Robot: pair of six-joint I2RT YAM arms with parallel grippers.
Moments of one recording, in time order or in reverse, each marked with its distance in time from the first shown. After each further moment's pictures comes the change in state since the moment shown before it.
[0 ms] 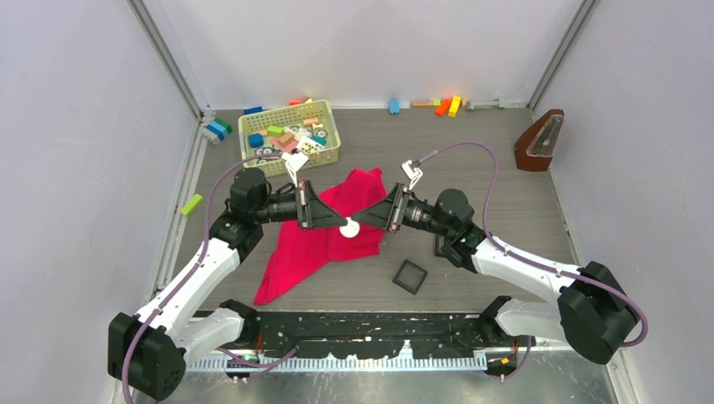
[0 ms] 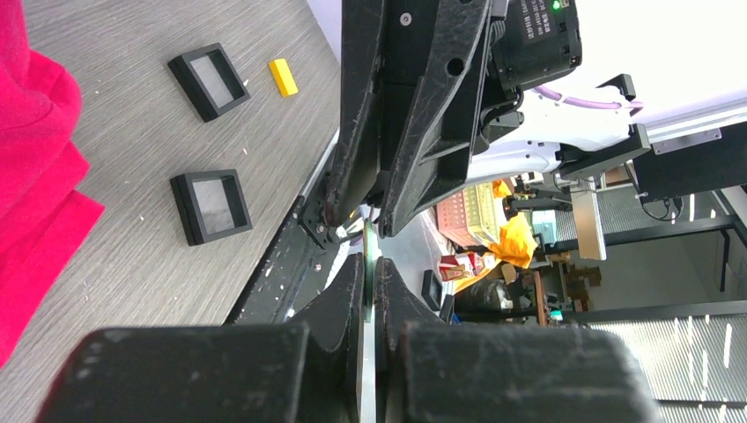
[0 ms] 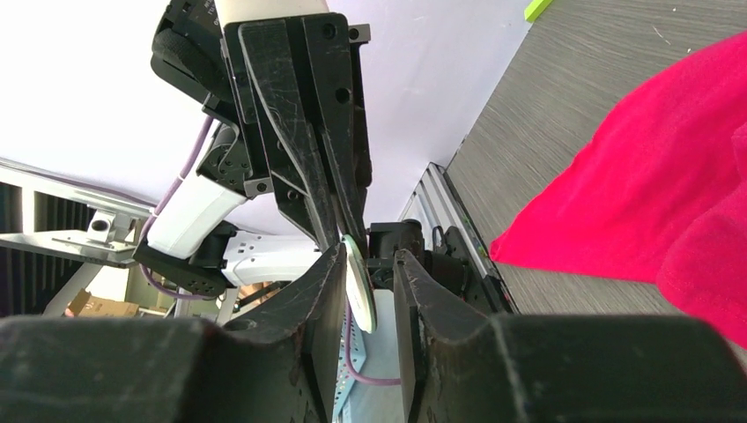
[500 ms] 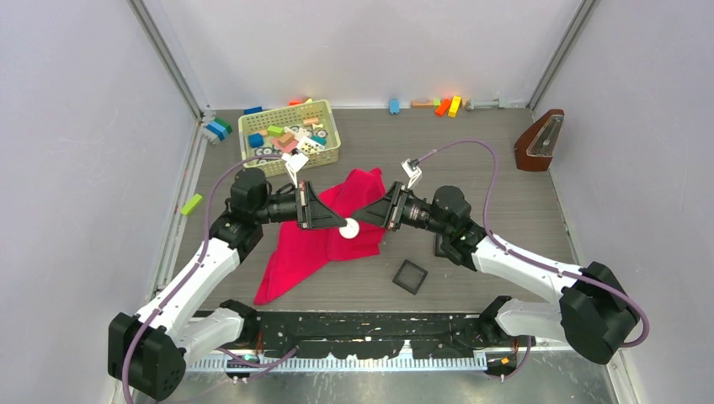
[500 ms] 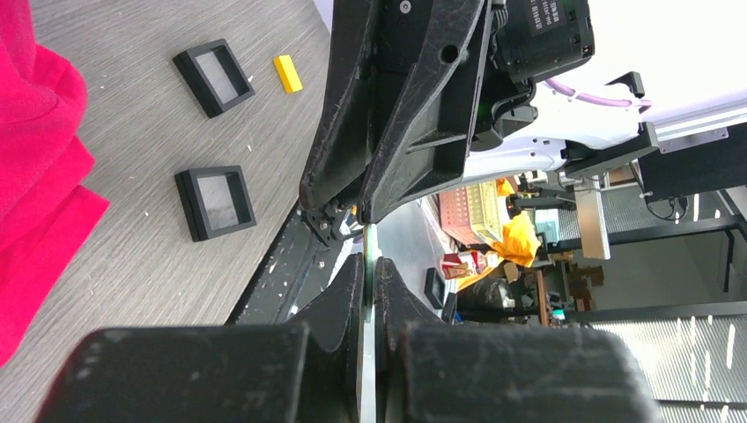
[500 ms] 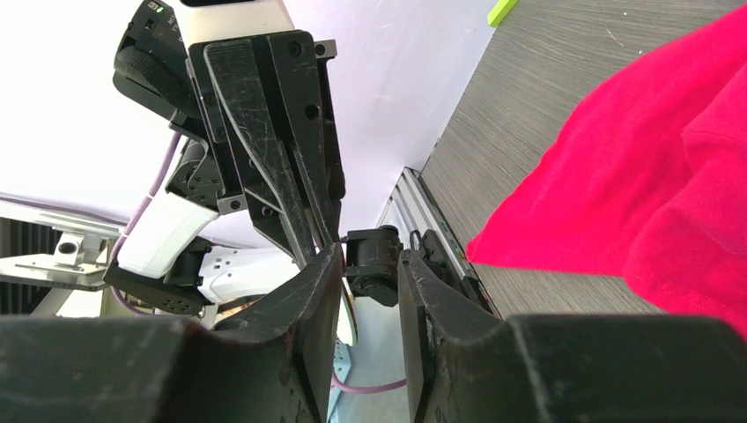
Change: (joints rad) left arm 0.000 0.000 0.000 -0.021 0.001 0.018; right arm 0.001 -0.002 0.031 -0.115 0.046 -0.047
